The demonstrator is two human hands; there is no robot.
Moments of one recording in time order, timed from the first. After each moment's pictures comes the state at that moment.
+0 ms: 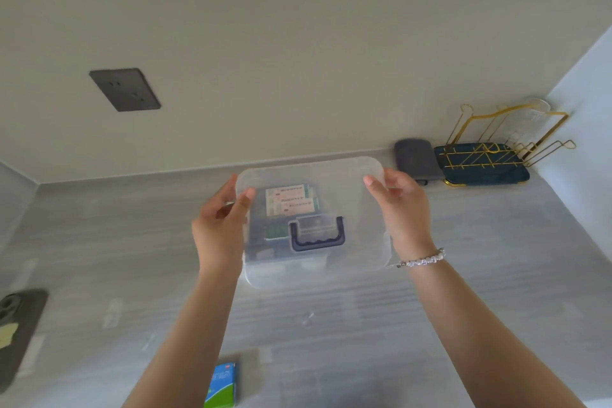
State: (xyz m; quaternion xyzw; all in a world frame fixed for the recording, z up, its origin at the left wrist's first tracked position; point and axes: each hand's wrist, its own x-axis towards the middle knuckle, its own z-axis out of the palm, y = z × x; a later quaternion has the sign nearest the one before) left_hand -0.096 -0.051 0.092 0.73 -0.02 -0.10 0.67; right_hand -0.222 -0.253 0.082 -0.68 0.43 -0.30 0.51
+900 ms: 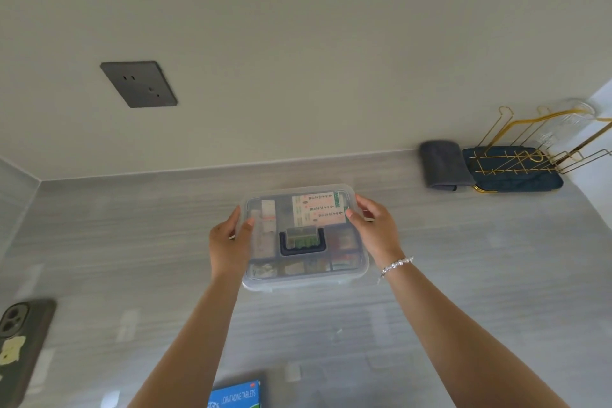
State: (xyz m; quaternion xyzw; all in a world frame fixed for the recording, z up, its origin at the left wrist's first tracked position) left_hand -0.013 -0.021 -0.014 0.81 -0.02 -0.18 0.55; right_hand -0.150 -0.225 -0.004 -0.73 0.39 -0.17 0.53
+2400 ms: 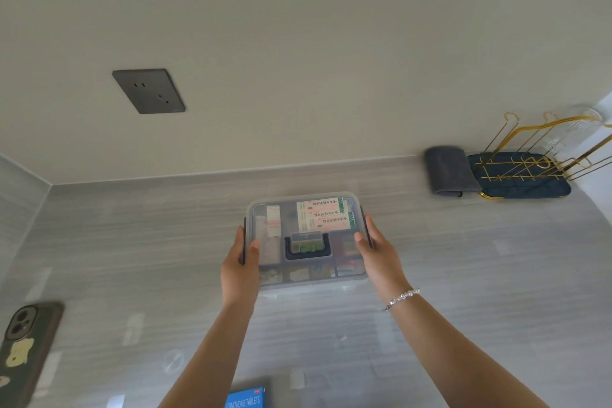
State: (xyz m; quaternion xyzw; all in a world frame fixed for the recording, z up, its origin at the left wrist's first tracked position) left_hand -0.045 -0.010 -0.023 0.78 0.02 -0.21 0.59; right_hand -0.169 -0.198 -0.006 -0.69 0.44 -0.07 0.57
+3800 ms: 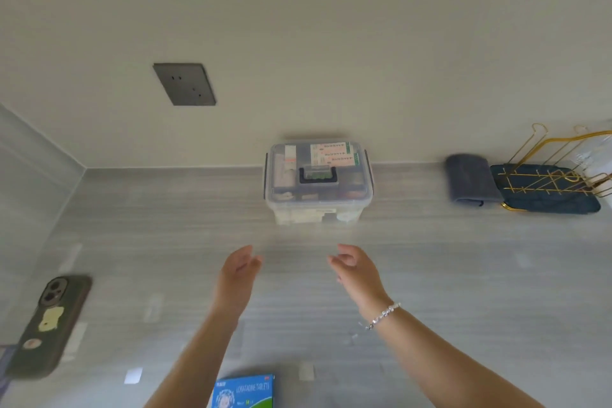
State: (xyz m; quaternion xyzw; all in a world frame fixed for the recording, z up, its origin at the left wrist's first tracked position) left_hand -0.051 0.034 -0.007 0.79 0.04 -0.26 0.55; right_hand -0.155 -0.139 -0.011 -0.65 0.45 -0.01 0.61
